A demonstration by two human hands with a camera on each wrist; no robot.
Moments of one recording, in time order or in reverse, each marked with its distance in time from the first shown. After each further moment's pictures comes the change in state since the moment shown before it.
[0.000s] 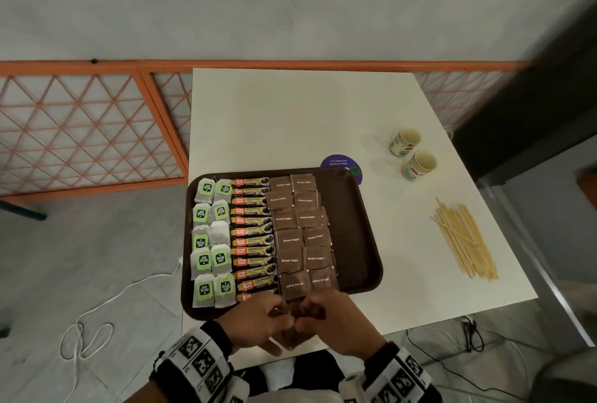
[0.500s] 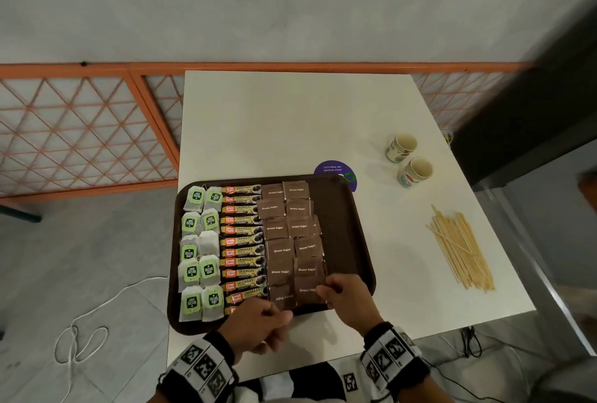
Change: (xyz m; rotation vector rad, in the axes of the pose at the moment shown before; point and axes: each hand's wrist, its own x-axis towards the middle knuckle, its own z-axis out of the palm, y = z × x) left_hand 0.028 0.003 0.008 -0.164 0.220 -0.100; right_hand 0.032 0.044 -0.036 0.203 0.257 0.265
